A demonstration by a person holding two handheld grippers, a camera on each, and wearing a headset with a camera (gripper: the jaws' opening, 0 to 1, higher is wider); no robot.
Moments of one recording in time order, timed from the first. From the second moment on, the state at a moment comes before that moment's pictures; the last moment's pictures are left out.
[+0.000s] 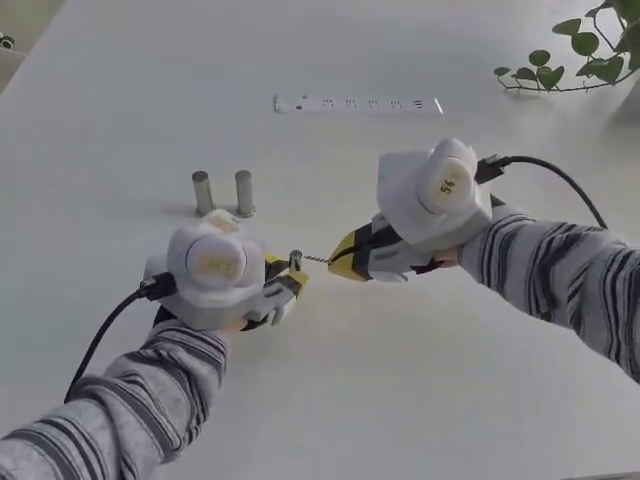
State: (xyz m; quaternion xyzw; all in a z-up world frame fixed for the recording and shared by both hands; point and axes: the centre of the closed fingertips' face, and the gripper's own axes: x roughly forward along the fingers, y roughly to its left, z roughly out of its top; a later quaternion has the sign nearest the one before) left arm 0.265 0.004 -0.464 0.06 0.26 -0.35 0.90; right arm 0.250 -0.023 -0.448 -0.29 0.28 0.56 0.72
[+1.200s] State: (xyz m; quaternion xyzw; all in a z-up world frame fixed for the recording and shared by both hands) left arm 0.267 0.003 -0.469 0.06 0.24 -0.34 0.91; right arm 0.257 -0.010 -0.451 -0.32 0.28 0.57 0.70
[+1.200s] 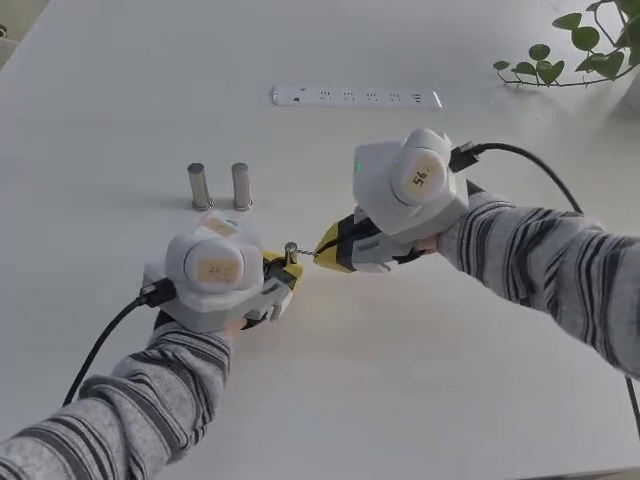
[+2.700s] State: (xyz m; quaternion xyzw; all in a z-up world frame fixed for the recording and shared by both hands) left arm 0.266 0.001 -0.470 0.07 0.24 -0.34 0.91; right arm 0.249 -0.005 -0.442 -0.33 0.26 0.58 0.70
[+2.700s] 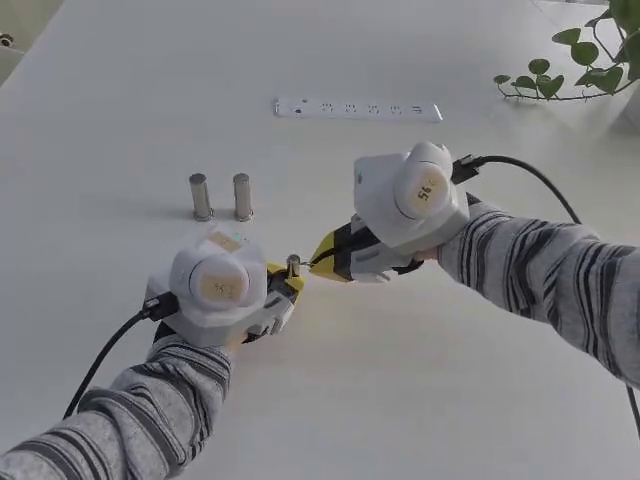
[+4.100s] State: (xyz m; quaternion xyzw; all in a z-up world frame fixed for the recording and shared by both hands) left arm 0.268 0.001 -0.470 0.05 0.24 -0.32 0.91; right arm 0.255 -0.003 -0.439 -0.29 0.26 0.57 0.72
